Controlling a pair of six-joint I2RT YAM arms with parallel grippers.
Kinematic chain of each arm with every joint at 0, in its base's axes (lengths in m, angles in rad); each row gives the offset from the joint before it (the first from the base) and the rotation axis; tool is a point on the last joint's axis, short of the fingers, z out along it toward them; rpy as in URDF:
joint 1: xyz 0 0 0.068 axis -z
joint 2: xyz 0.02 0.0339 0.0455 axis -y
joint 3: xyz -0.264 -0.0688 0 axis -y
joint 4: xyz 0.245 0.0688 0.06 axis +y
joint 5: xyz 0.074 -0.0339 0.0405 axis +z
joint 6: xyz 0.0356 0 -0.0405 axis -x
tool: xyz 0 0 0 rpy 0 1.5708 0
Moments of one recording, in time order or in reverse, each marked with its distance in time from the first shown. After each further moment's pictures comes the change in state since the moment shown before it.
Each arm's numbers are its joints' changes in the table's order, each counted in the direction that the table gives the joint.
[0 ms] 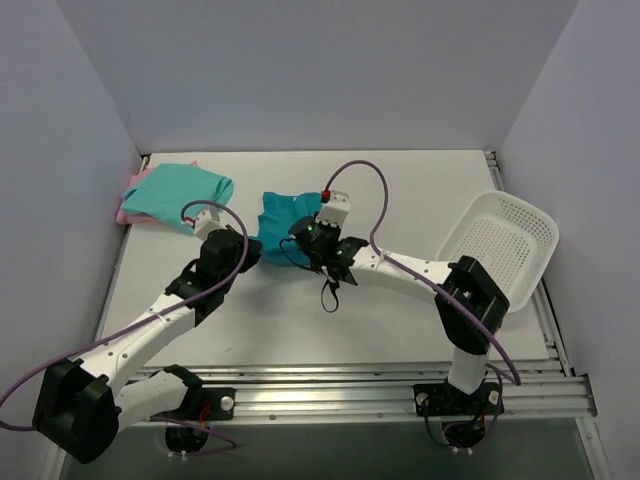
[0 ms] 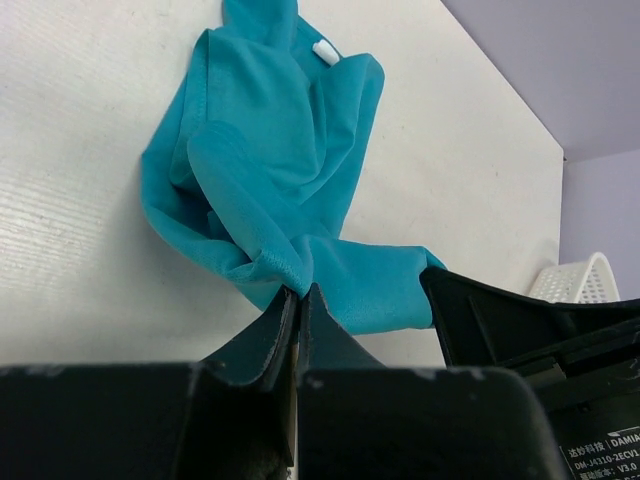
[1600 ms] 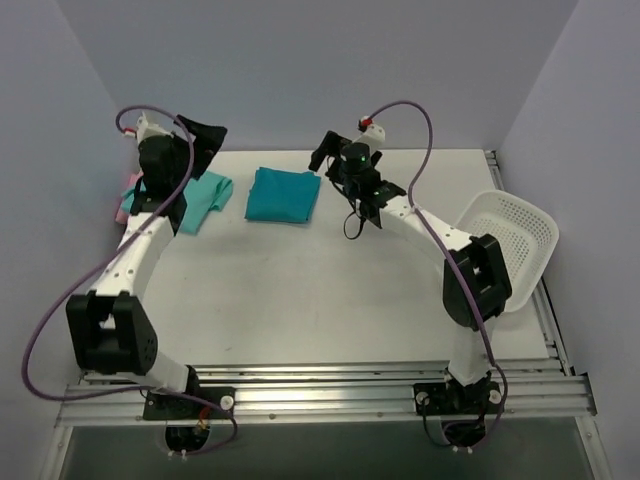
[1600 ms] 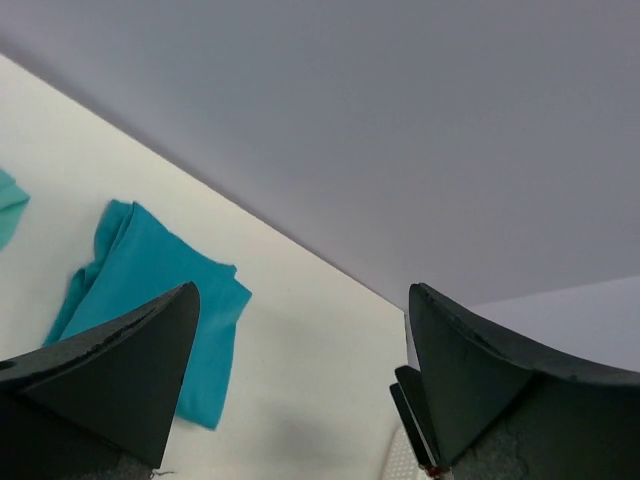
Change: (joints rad) left arm -0.486 -0.560 0.726 -0.149 -0.467 -0.051; right arm 0.369 -0.175 0.357 -0.239 0.379 0.211
